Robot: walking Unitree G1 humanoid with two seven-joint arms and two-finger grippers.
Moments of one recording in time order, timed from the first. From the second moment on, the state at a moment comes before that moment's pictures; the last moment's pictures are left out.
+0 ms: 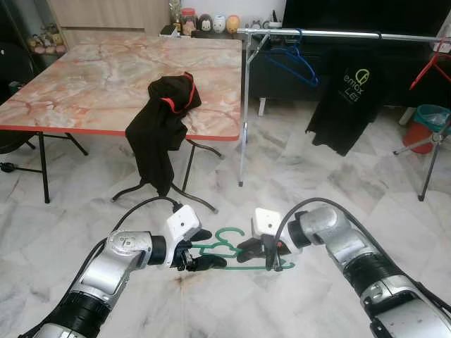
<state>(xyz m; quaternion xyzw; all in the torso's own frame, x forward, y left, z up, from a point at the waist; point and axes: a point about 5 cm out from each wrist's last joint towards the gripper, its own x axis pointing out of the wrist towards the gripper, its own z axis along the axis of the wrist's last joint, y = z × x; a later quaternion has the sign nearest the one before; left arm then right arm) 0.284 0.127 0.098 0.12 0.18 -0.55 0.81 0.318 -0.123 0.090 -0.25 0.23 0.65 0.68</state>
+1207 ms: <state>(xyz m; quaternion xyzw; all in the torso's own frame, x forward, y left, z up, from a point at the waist) 0.287 0.127 0.096 0.13 0.20 -0.56 0.79 0.323 -0.121 0.096 -0.26 0.22 0.64 0.68</state>
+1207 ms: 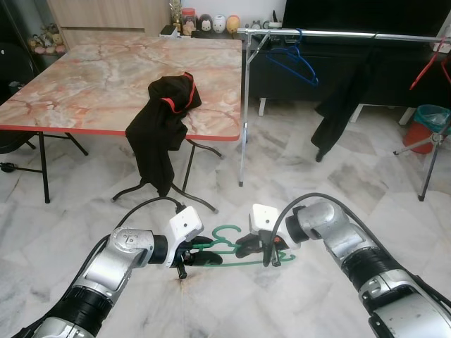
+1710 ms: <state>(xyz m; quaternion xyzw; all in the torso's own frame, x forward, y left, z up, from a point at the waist) 0.286 0.126 0.095 0.14 0.21 -0.56 0.79 0.323 -0.122 0.097 -0.26 0.22 0.64 0.68</state>
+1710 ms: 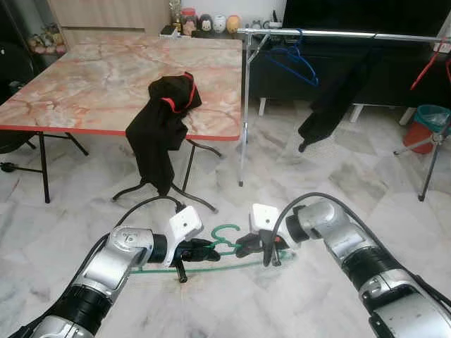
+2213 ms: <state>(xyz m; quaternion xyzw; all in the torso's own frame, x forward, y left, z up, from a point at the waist) 0.285 0.126 0.093 0.13 0.21 -0.56 0.79 0.326 -0.124 0.100 -0.26 0.22 0.63 0.70</state>
